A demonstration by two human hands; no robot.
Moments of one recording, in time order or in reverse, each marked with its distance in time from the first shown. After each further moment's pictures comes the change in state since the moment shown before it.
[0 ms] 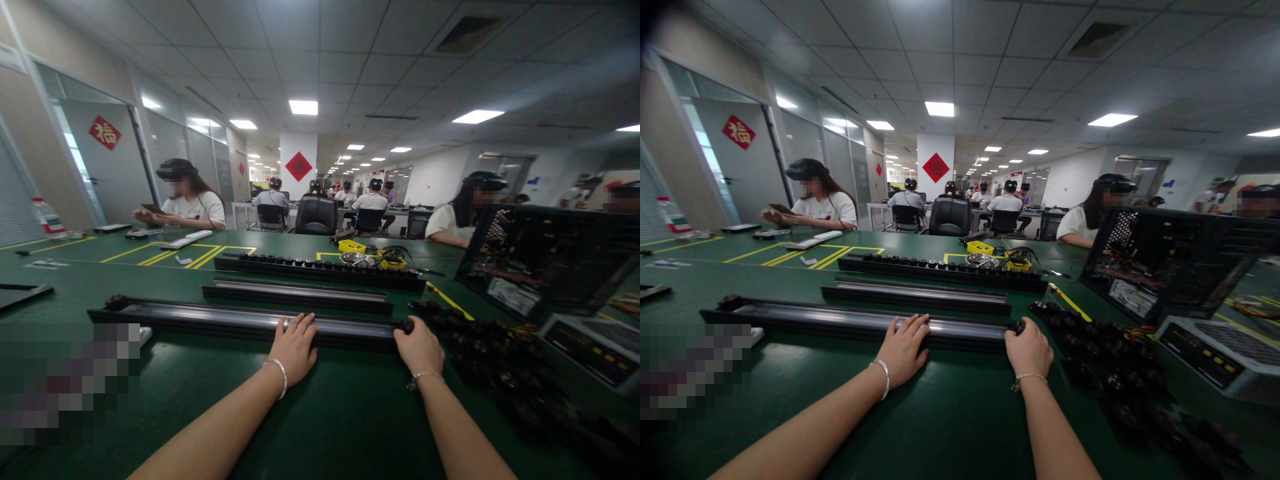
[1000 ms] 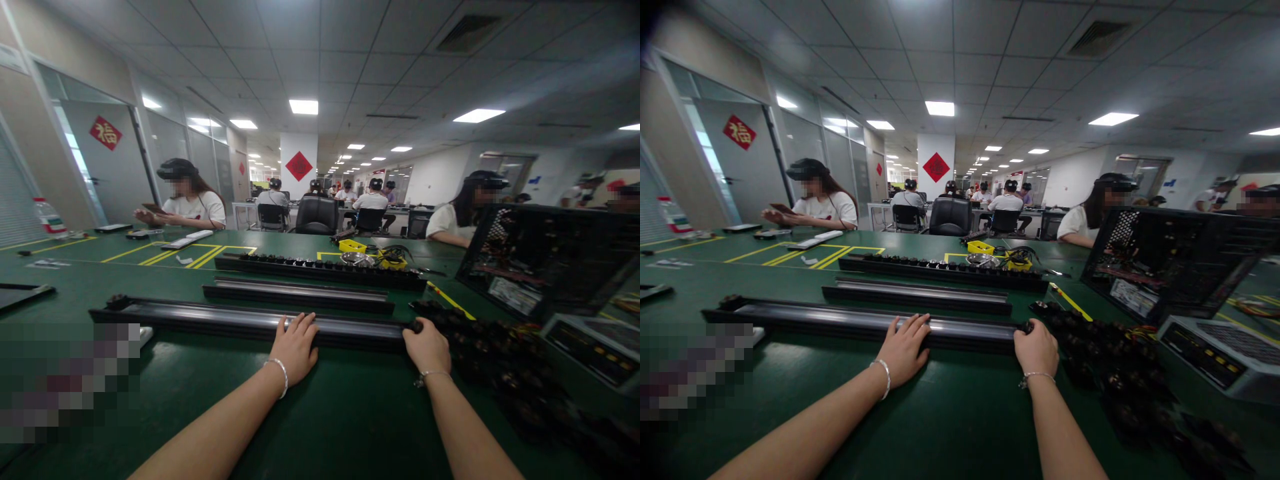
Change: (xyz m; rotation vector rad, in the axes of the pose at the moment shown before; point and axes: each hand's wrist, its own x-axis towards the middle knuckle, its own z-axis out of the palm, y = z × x) left_hand 0.000 -0.001 0.000 -0.016 0.002 -0.007; right_hand 0.008 0.012 -0.002 0.074 -0.007 0.059
